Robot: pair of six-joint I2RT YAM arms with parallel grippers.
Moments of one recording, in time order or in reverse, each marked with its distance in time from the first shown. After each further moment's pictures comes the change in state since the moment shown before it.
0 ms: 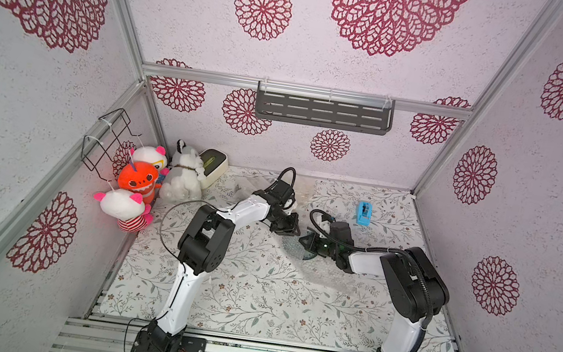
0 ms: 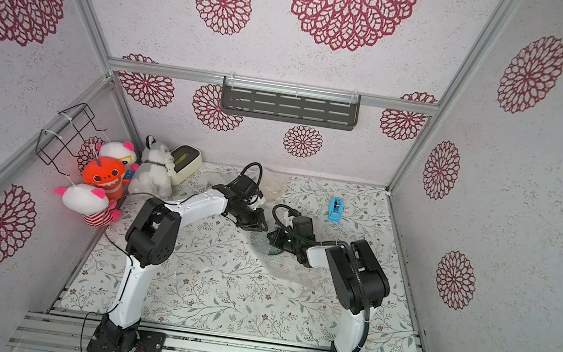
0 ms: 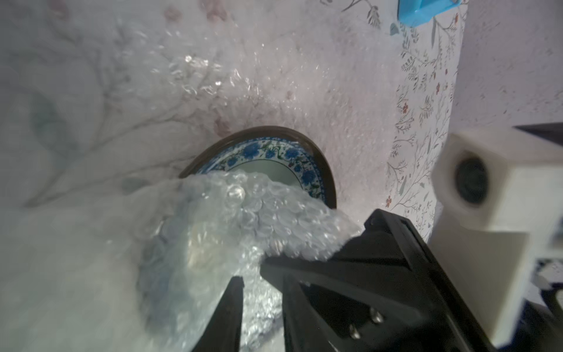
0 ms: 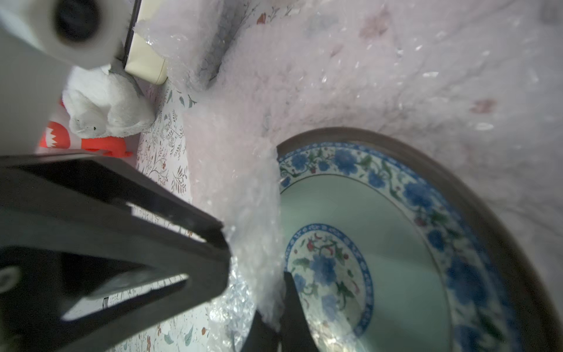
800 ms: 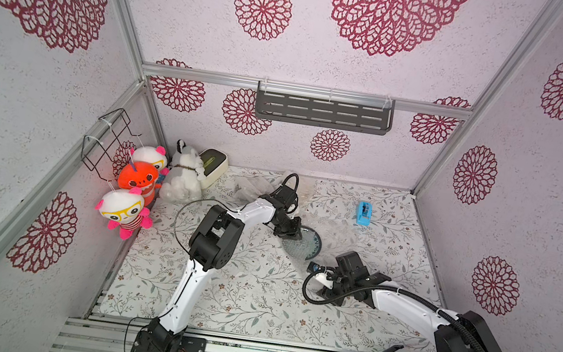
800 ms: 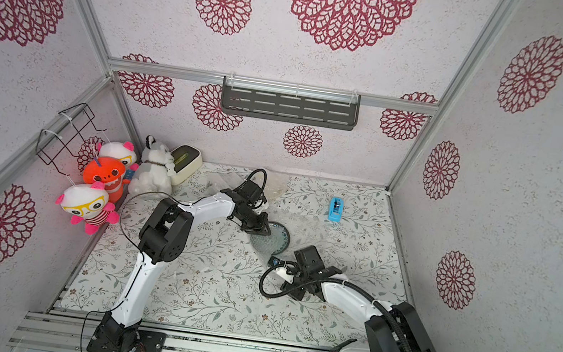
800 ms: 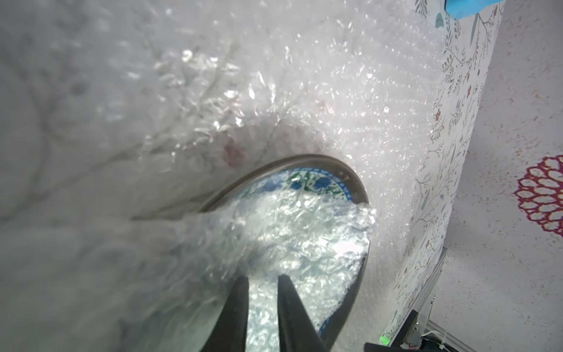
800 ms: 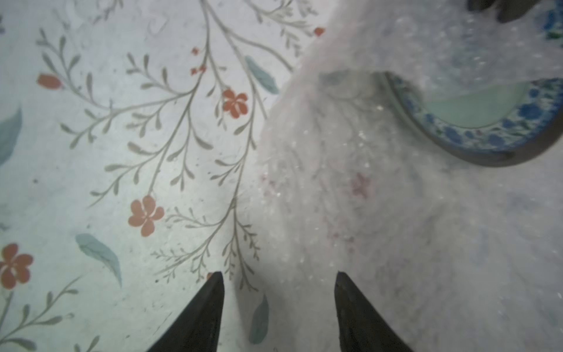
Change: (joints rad) left arm -0.010 0.092 0.044 0.023 -0.024 -0.021; right arm 0.161 -0.559 -0.303 -0.710 0.276 -1.353
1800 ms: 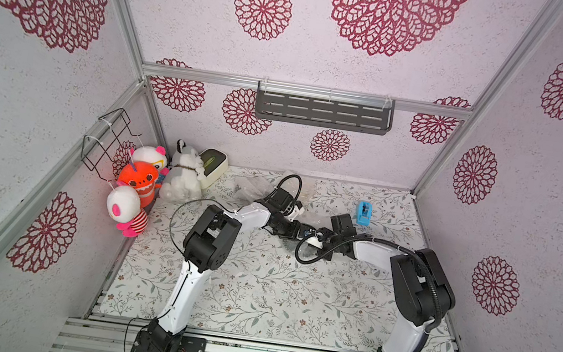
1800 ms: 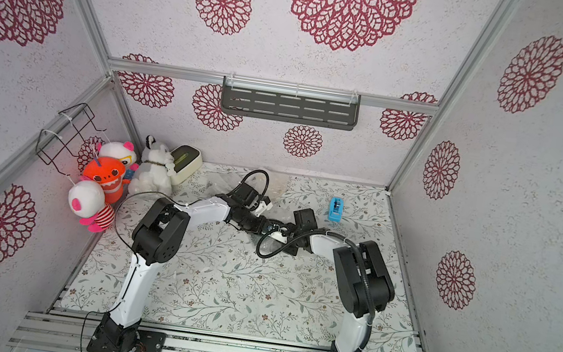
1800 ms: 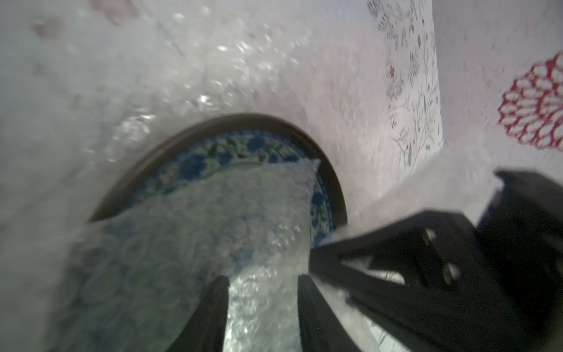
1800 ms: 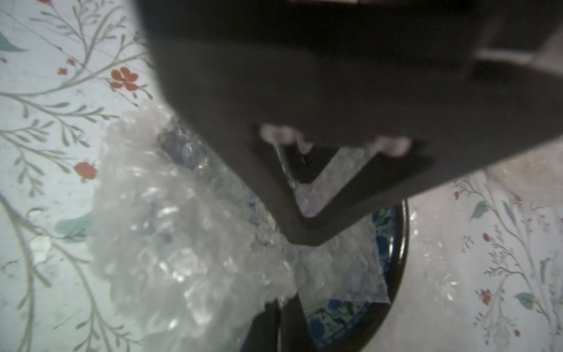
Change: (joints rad) left arm 0.018 -0.082 -0.188 0.222 0.127 0.230; right arm -0.201 0.548 0.531 0.125 -0.198 -0.334
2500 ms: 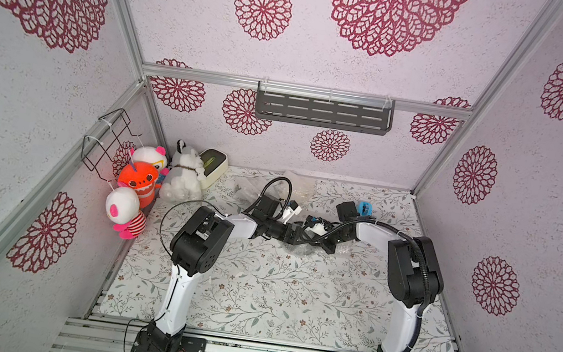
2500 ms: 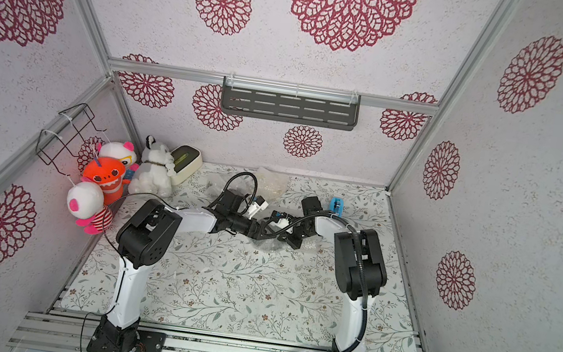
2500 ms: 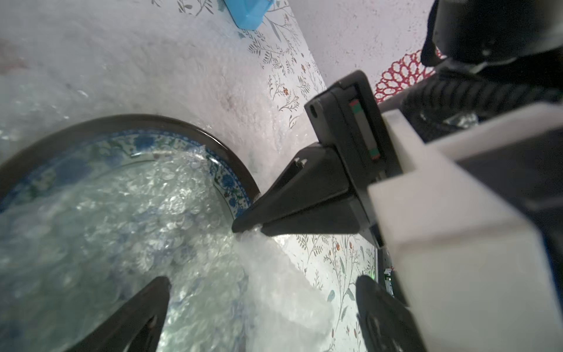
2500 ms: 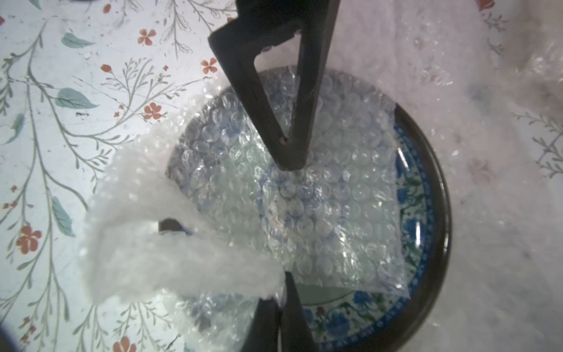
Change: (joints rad) left arm 0.040 -0.110 -0.329 0.542 0.253 -0.056; right arm -0.082 0.147 0.267 -0.346 -0.203 0.044
